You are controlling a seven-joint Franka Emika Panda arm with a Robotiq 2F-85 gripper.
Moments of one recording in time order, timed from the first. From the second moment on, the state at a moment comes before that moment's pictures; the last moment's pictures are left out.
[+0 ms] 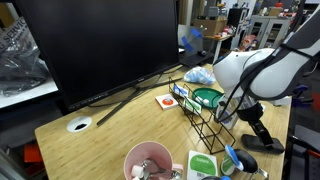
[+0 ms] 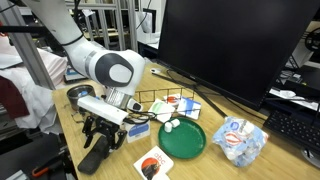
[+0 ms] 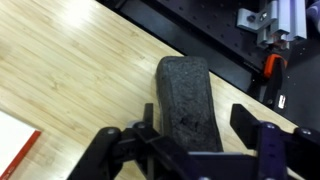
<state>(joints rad) 0.06 0.28 0.08 -2.47 -0.10 2.10 -0.41</state>
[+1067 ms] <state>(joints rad) 0.05 -0.04 0.07 -2.50 -0.09 2.00 -0.41</state>
